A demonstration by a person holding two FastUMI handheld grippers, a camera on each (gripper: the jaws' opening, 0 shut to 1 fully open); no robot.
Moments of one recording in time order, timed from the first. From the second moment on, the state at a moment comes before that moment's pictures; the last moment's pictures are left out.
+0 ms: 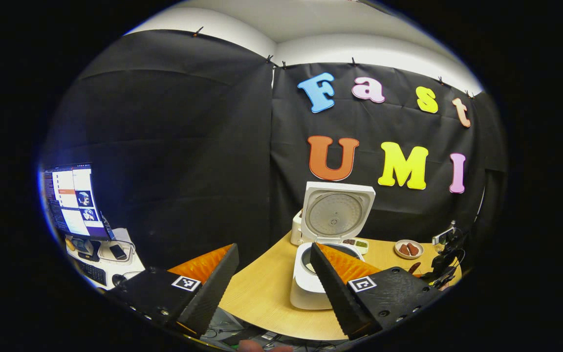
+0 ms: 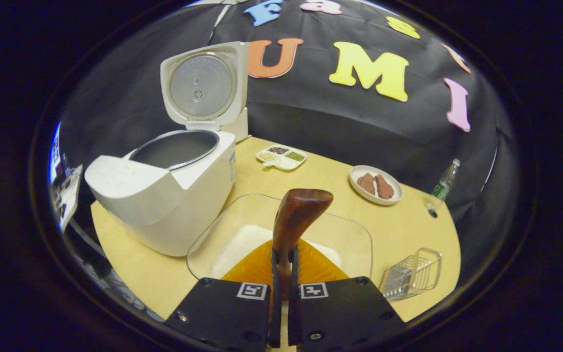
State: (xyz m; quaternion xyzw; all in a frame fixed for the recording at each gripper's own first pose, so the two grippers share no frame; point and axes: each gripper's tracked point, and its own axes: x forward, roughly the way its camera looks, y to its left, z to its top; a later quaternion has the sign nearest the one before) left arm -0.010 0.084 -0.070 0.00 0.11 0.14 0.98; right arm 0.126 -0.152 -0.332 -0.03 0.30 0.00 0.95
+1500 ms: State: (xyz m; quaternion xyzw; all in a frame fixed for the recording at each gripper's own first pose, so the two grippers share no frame) left arm 0.029 0.024 -0.048 0.01 0.08 0.01 1.00; right arm 0.117 -0.225 -0.214 0.58 0.10 -0.03 0.81
